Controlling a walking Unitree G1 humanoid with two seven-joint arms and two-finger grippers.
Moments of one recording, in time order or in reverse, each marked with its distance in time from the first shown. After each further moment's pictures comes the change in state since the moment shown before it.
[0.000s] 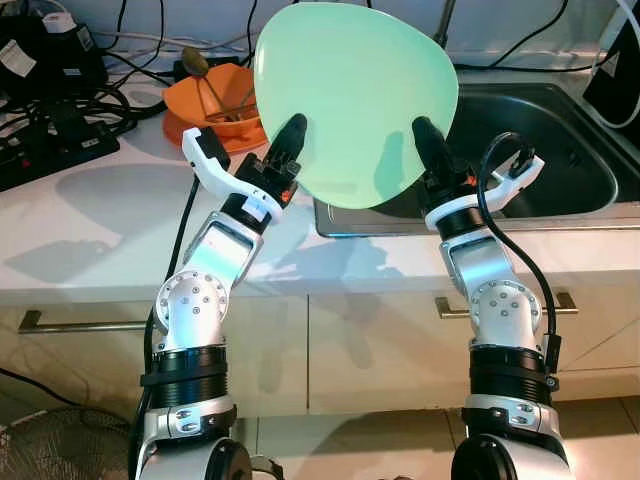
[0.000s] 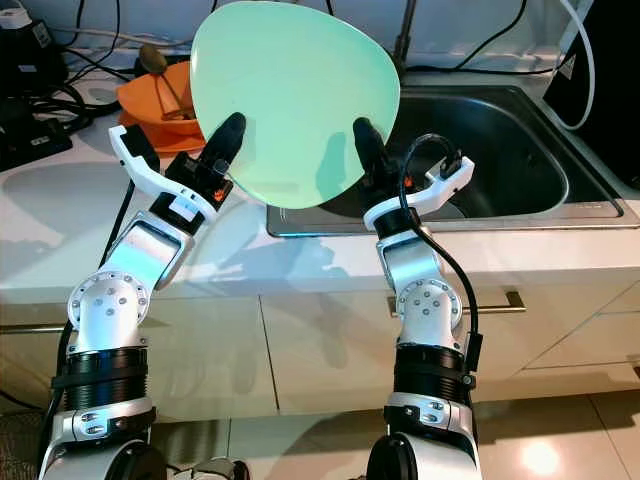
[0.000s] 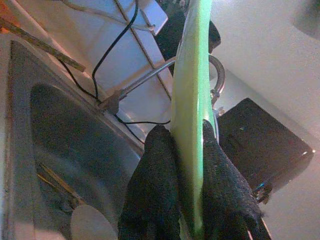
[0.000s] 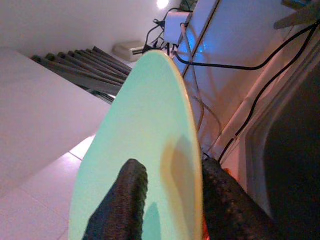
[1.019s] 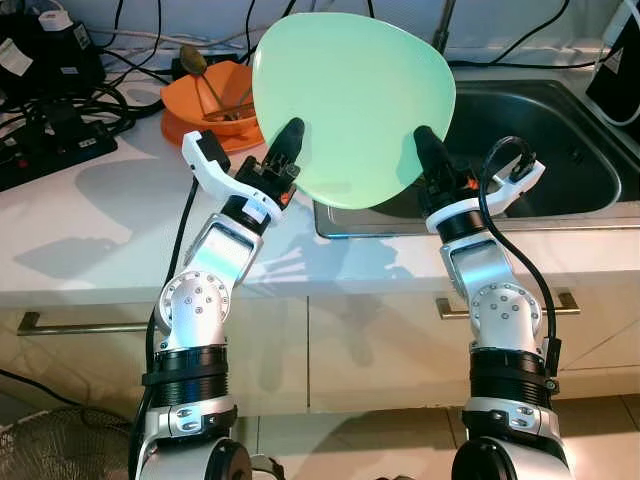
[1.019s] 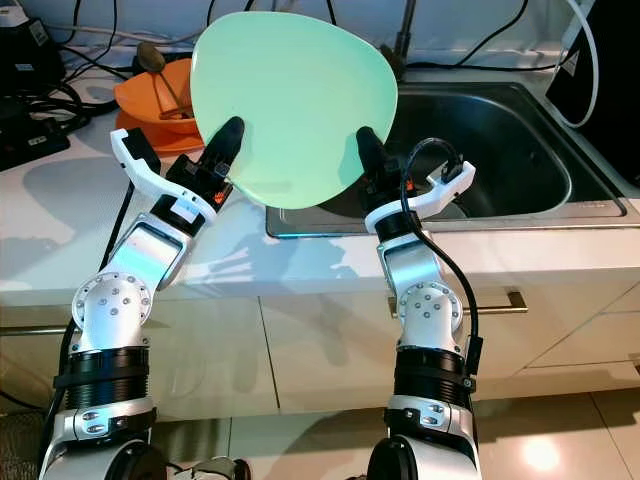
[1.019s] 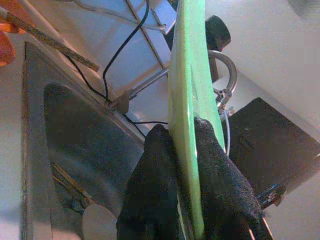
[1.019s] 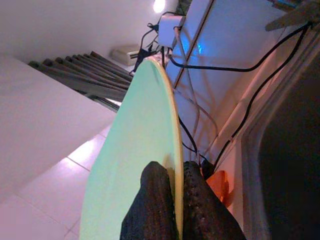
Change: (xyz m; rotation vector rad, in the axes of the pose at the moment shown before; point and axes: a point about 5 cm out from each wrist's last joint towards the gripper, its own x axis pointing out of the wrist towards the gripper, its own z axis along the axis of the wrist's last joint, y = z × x) left arm 0.000 0.005 -0.001 0.016 -0.003 0.020; right arm -0.003 -0.003 0.000 0.011 -0.006 -0.003
